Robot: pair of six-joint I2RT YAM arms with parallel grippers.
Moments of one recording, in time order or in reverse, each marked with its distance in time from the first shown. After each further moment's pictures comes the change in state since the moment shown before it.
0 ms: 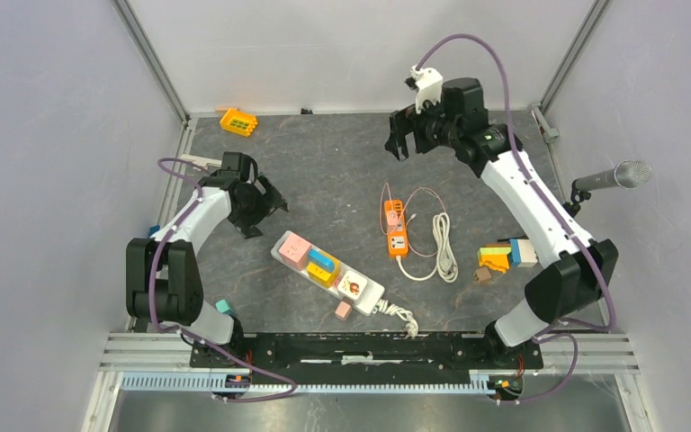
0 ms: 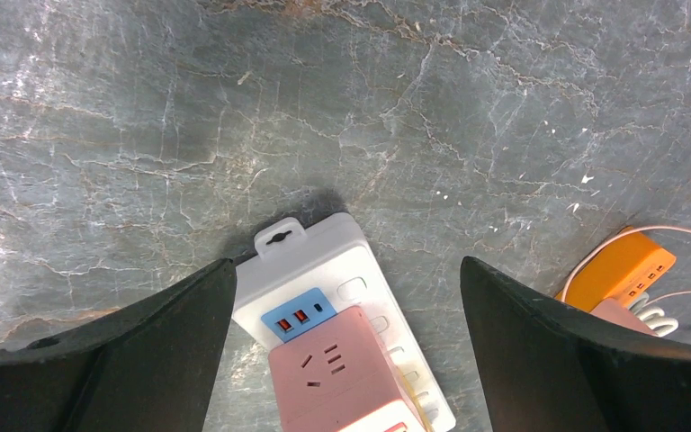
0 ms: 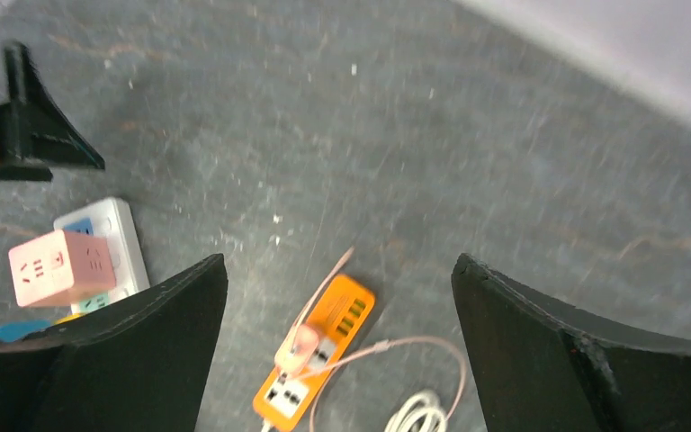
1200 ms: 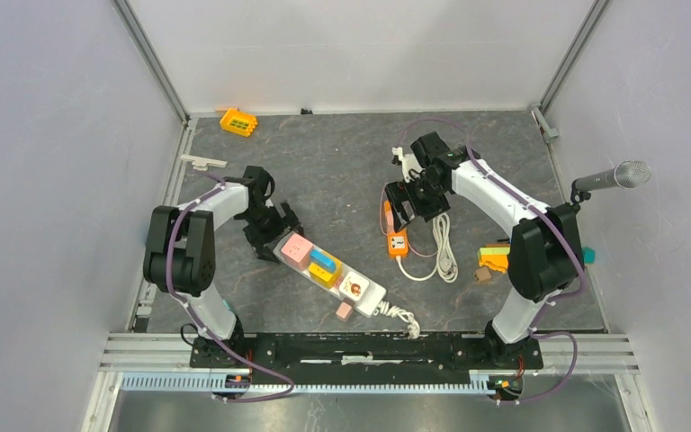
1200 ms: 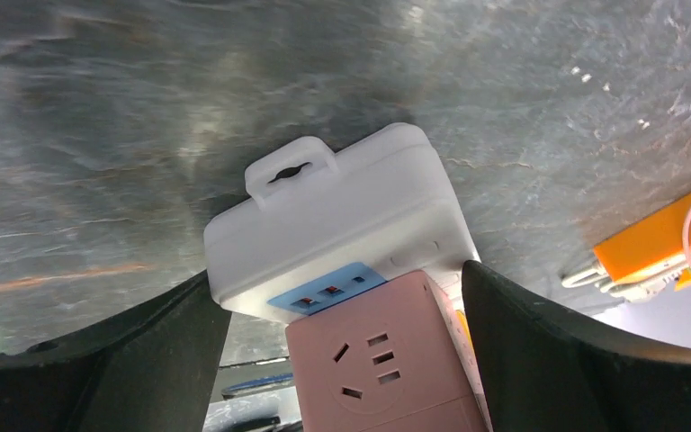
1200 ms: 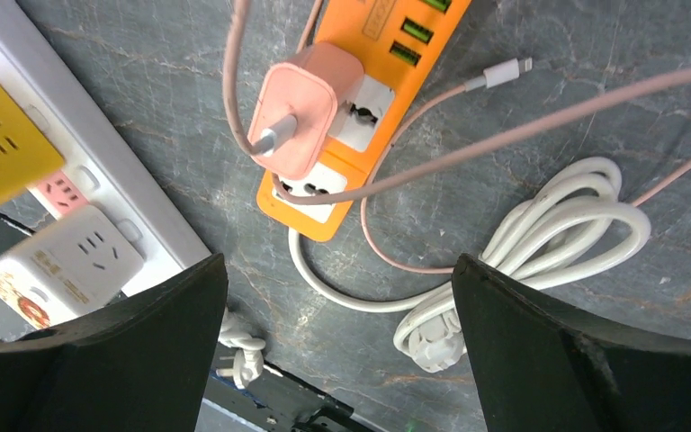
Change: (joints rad) left arm -0.056 0.188 -0.005 -0.150 0.195 0.093; right arm 0.045 0.168 -0.259 -0.397 0.001 0.095
